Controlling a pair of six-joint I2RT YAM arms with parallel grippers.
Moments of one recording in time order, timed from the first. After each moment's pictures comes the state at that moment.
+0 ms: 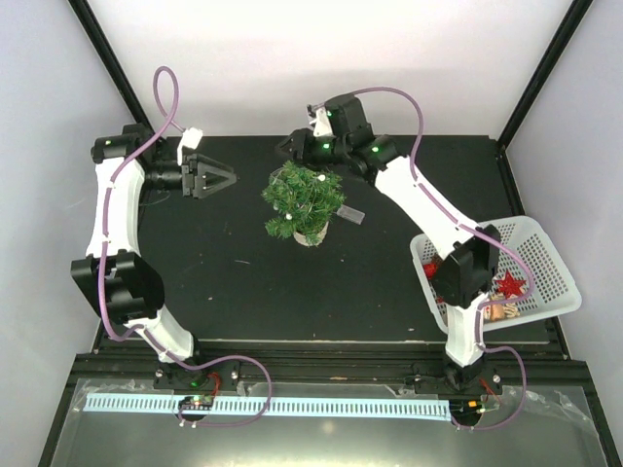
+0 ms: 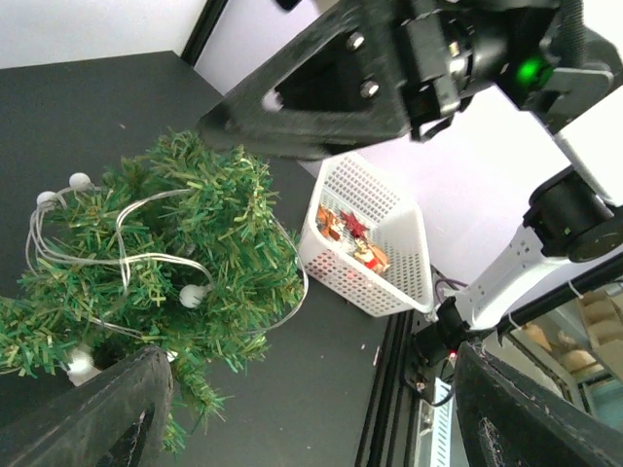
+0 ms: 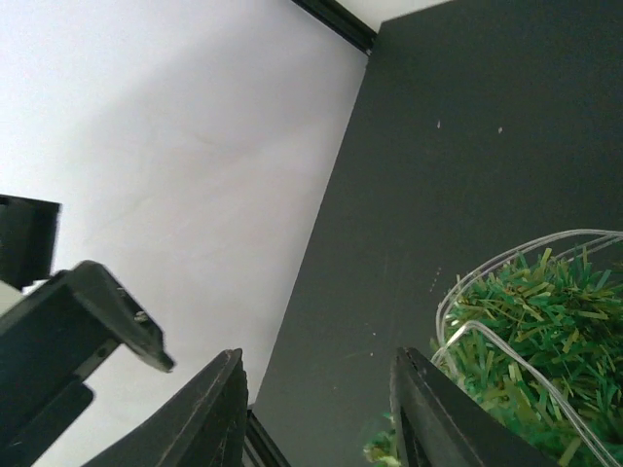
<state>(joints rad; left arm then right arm) 0.19 1.69 1.79 -1.53 1.35 0.79 0.63 1.98 2.06 -0.57 -0.47 0.79</state>
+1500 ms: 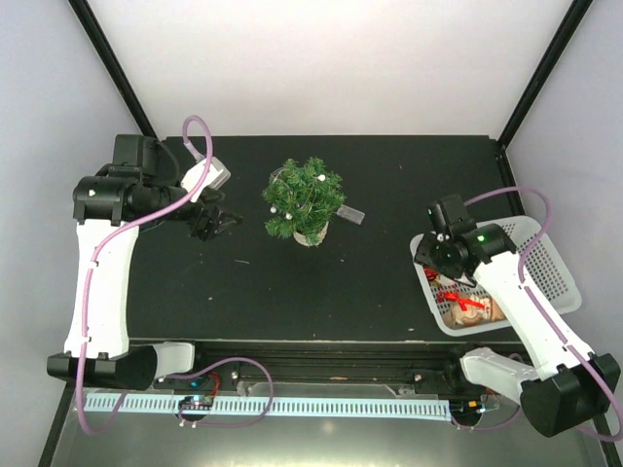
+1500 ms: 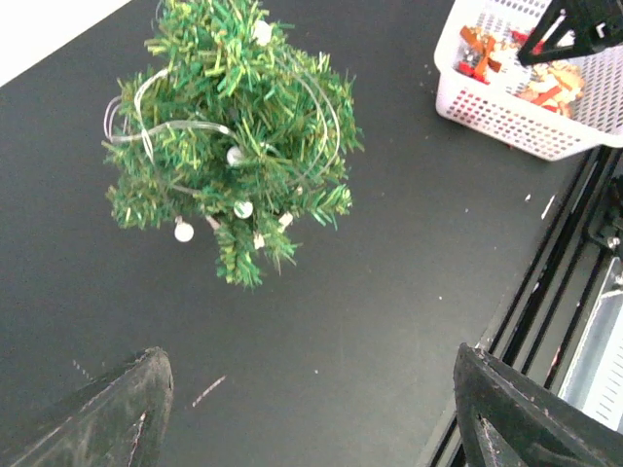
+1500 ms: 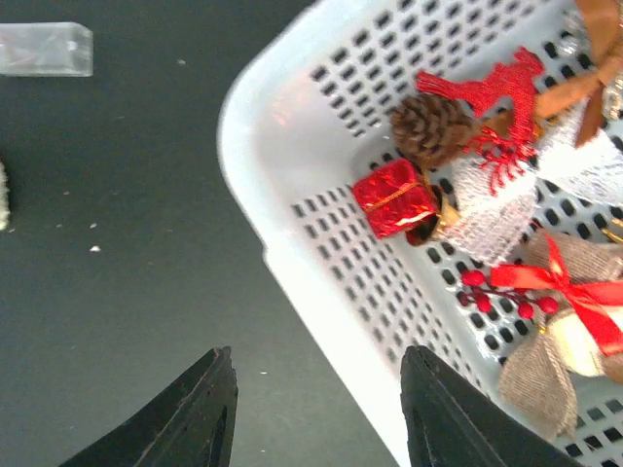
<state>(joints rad) -0.02 1.28 1.72 -1.43 0.72 0.63 0.36 1.10 1.06 -1.11 0.09 0.75</state>
